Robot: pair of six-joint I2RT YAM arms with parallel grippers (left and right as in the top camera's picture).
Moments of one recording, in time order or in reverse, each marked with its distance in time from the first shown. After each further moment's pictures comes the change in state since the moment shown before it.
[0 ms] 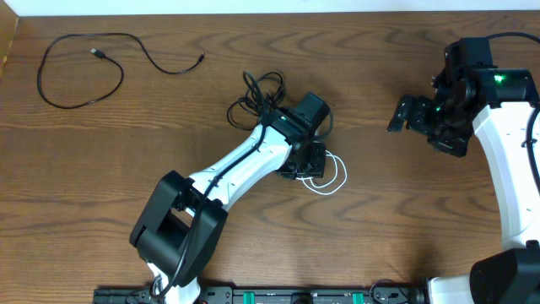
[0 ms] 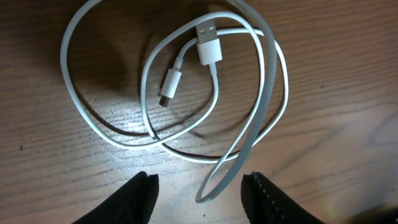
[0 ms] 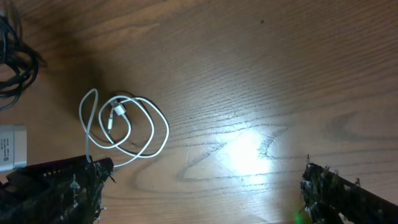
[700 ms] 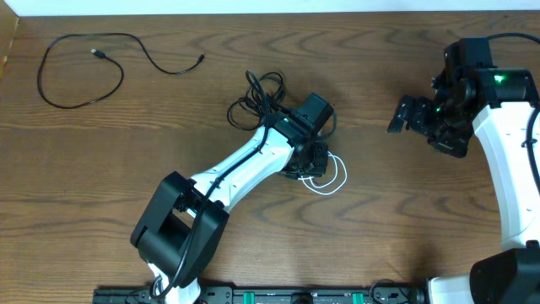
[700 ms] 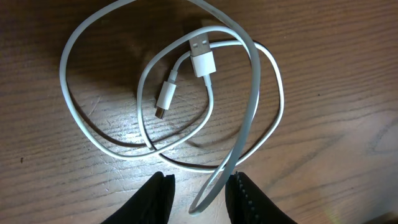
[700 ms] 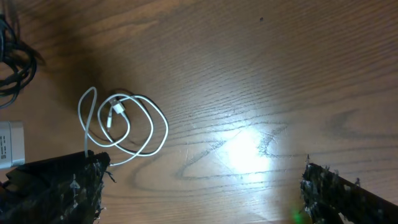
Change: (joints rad) left arm -0.010 0.000 0.000 0.023 -0.025 0.001; right arm 0.000 0.000 0.000 -0.006 0.000 0.000
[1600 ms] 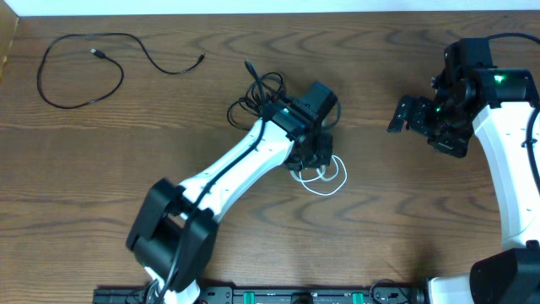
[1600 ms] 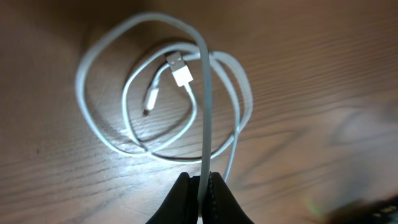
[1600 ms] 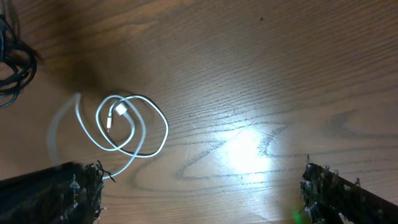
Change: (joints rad) left arm 0.000 -0.034 0.121 -0.101 0.005 0.019; right arm 0.000 0.000 0.000 0.001 0.000 0.000
